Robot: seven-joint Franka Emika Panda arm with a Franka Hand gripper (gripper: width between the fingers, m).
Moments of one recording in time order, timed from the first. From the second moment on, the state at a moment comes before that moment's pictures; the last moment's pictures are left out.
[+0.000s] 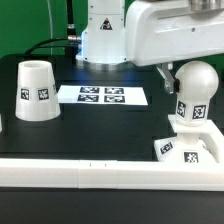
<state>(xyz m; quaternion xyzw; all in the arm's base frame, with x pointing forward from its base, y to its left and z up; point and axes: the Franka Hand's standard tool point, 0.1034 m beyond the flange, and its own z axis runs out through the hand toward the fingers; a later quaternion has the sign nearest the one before) 0.618 0.095 0.117 -0.99 -0.15 -0.01 0.06</state>
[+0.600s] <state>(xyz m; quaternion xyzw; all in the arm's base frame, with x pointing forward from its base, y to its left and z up) 0.617 0.094 0.115 -0.93 -0.36 -0.01 0.04</state>
